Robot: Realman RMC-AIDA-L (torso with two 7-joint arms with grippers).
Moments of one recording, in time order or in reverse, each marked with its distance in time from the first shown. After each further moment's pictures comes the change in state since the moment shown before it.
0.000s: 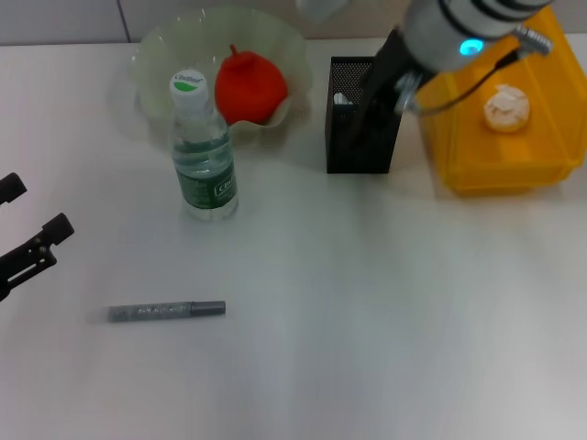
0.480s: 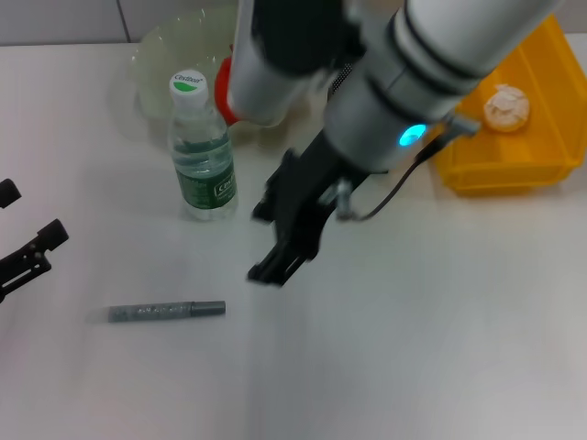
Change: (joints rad) left arm 0.006 0.006 -0.009 0.000 0.013 -0.006 0.010; right arm 0.026 0.004 -0.083 0.105 0.419 -0.036 -0.187
